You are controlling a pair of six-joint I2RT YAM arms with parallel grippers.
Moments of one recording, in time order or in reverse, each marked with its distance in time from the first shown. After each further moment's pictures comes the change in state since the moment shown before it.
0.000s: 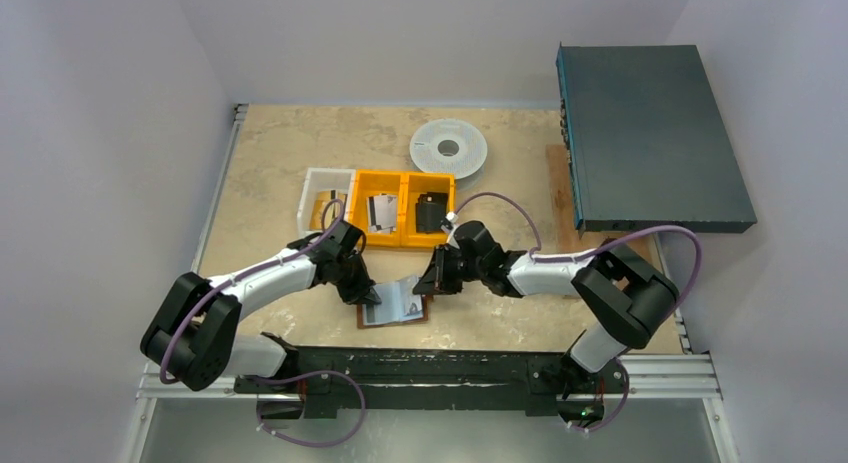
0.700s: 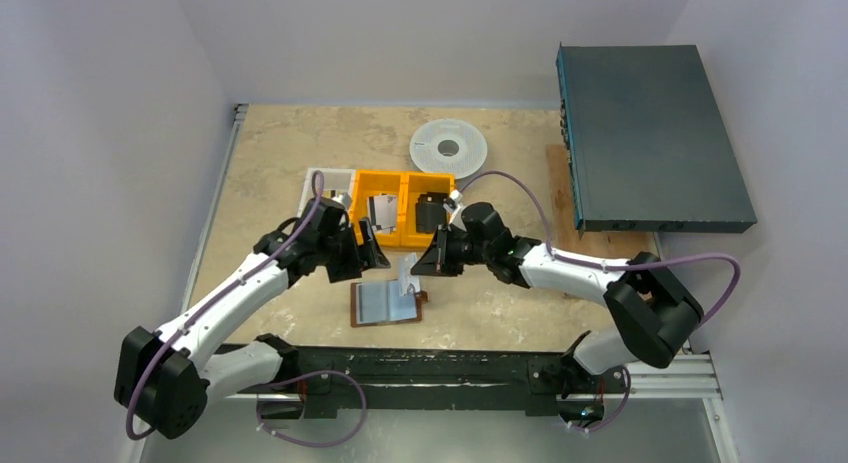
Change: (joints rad) left arm 0.014 -0.236 0.151 -0.133 -0.037 0.196; right arm -0.032 -0.149 0.088 -0.150 -0.002 -0.045
